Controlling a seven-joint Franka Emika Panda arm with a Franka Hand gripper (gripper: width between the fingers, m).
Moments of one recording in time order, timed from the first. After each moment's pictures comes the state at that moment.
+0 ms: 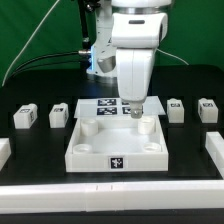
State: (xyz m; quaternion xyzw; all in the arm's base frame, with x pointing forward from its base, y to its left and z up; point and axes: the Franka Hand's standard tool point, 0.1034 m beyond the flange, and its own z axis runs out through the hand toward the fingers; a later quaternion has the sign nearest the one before) arm 0.482 0.023 0.072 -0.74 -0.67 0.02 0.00
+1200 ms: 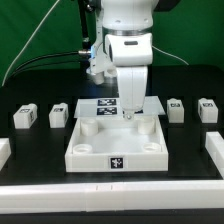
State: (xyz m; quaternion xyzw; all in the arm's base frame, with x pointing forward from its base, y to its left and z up) arm 0.411 0.010 0.032 -0.69 -0.72 0.04 0.03
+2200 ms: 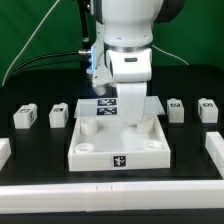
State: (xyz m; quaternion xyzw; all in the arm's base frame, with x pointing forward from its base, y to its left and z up) arm 0.405 0.012 0.014 -0.69 -0.72 0.05 0.04
